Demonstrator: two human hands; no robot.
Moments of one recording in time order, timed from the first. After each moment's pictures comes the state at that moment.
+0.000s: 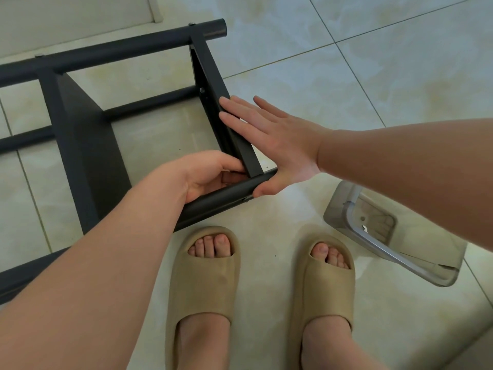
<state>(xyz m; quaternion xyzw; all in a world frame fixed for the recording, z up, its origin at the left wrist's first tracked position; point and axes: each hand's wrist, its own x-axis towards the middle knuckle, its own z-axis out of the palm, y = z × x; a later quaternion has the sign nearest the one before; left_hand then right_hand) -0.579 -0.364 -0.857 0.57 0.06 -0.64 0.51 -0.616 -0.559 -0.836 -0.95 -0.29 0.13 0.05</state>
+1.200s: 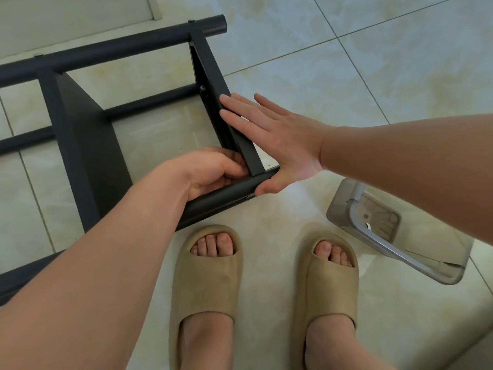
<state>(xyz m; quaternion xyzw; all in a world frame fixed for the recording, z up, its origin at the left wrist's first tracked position) -0.579 -0.366 -0.861 0.59 0.02 -0.60 0.54 -0.616 -0.559 -0.837 -0.95 -0.29 0.13 0.06</state>
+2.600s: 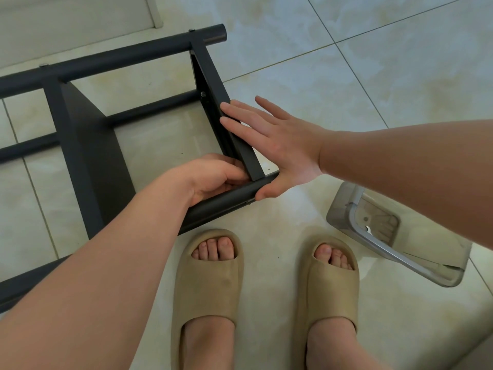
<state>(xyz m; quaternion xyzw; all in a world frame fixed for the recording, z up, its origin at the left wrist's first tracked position) -0.581 -0.367 -0.860 0.60 0.03 -0.59 0.54 -0.616 -0.560 -0.834 -0.95 -0.29 0.12 0.02</state>
